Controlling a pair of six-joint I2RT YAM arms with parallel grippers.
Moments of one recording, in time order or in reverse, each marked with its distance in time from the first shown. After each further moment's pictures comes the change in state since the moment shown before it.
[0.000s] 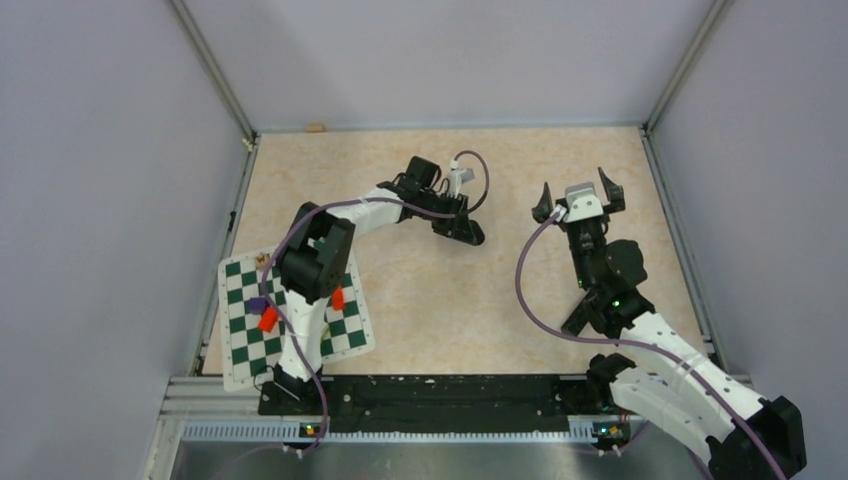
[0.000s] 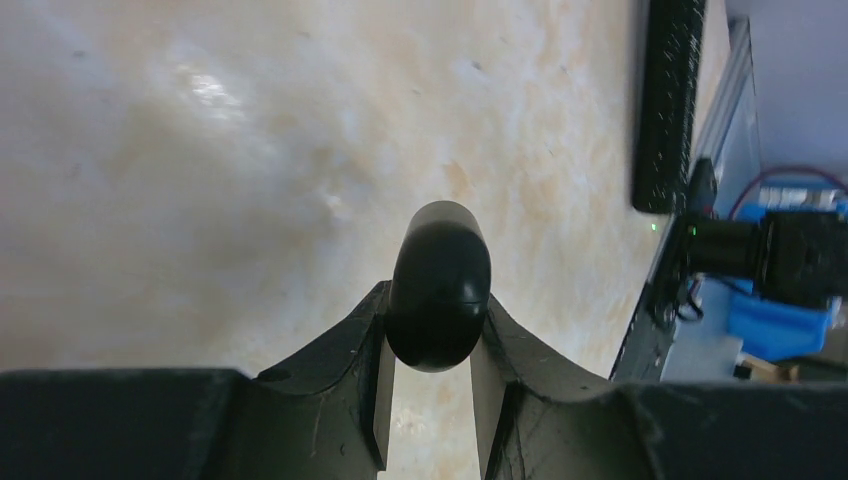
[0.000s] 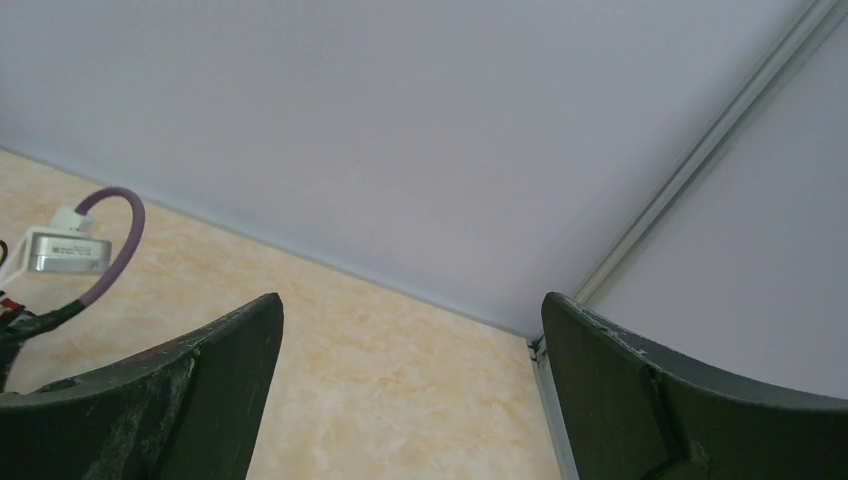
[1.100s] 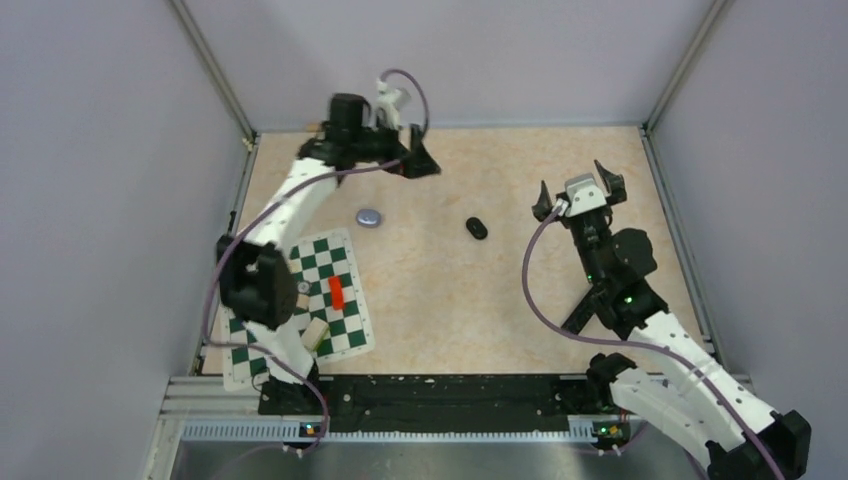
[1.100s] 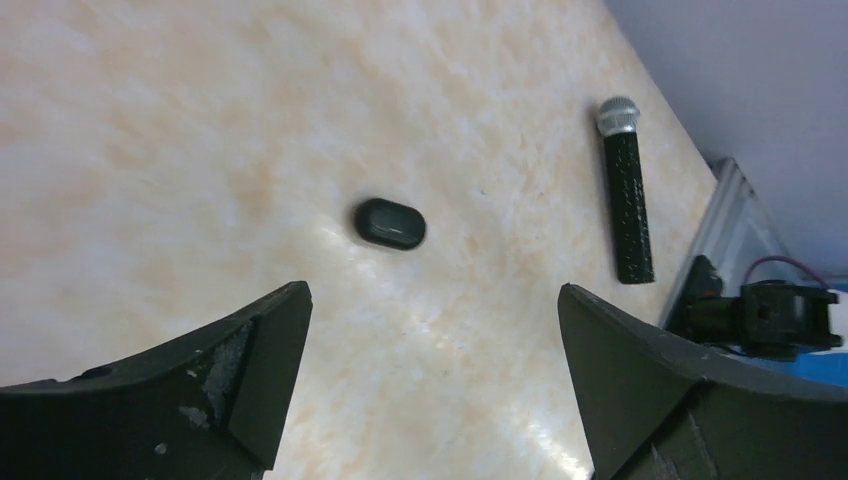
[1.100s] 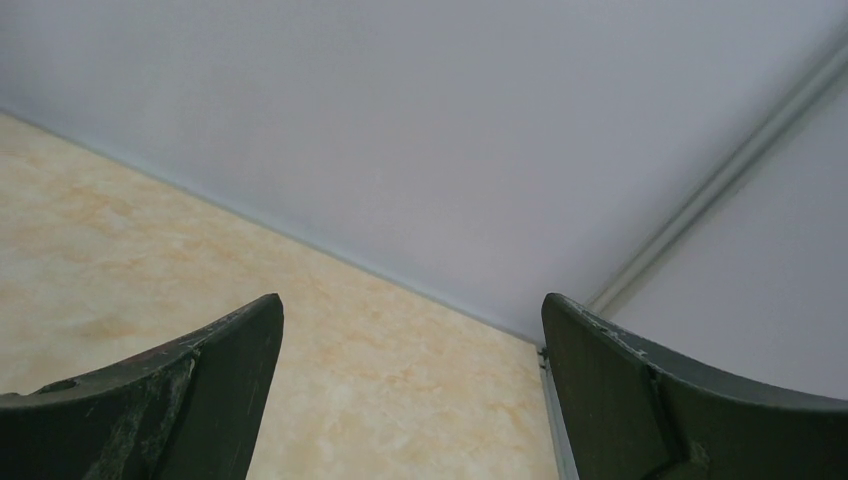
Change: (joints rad) left arm 0.162 -0.200 0.167 -0.176 -0.102 -0.012; right arm -0.016 -0.033 0.043 -0.096 -0.049 0.005
